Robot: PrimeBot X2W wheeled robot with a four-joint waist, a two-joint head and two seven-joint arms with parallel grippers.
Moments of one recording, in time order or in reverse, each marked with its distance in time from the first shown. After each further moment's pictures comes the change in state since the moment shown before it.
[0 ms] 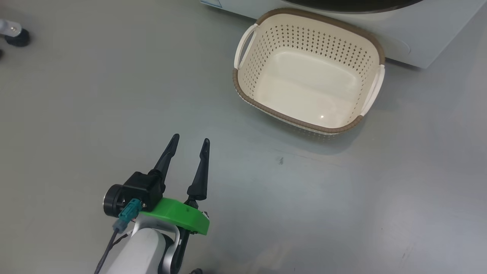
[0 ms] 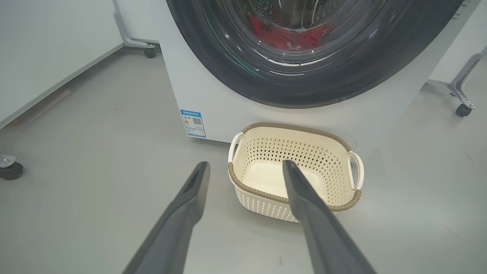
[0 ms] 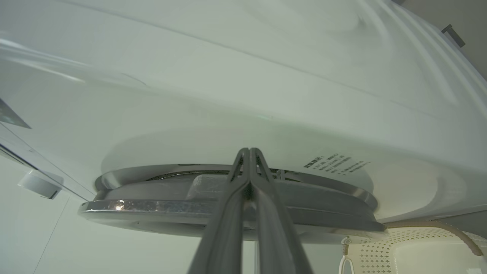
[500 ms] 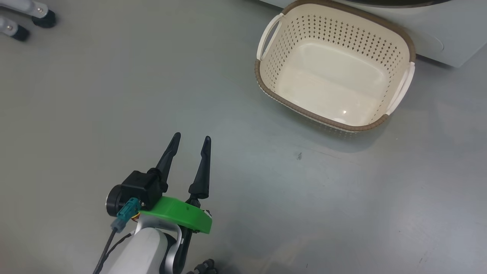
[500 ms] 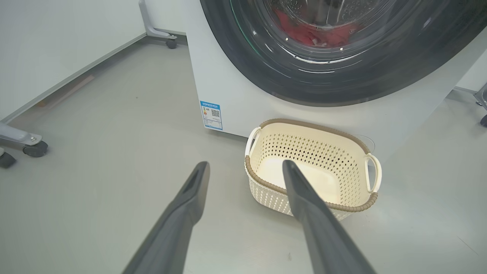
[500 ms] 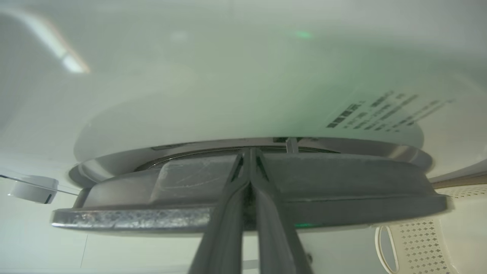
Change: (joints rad) left arm -0.001 -0.002 -0.013 -0.020 -0.054 0.018 0.000; right arm -0.095 0.032 -0.004 0.115 0.063 -0.008 0.056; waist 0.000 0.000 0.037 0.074
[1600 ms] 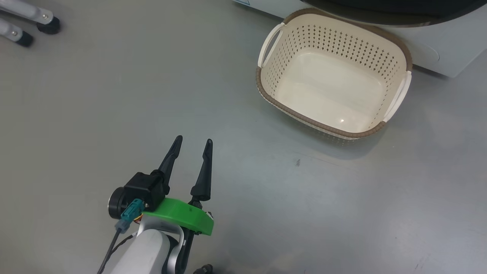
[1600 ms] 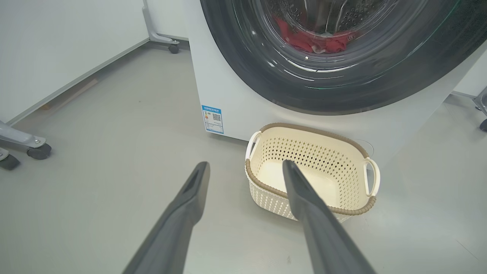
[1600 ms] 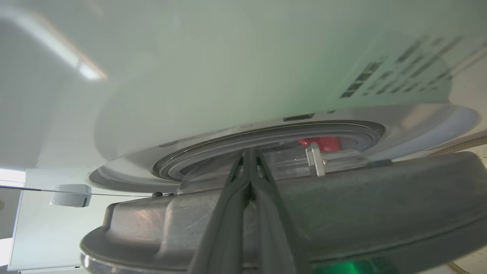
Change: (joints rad) left arm 0.000 -0.003 -0.014 0.012 -0.002 0.016 0.000; right arm -0.104 0.006 -0.045 0.270 0.102 0.000 0.112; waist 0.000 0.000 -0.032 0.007
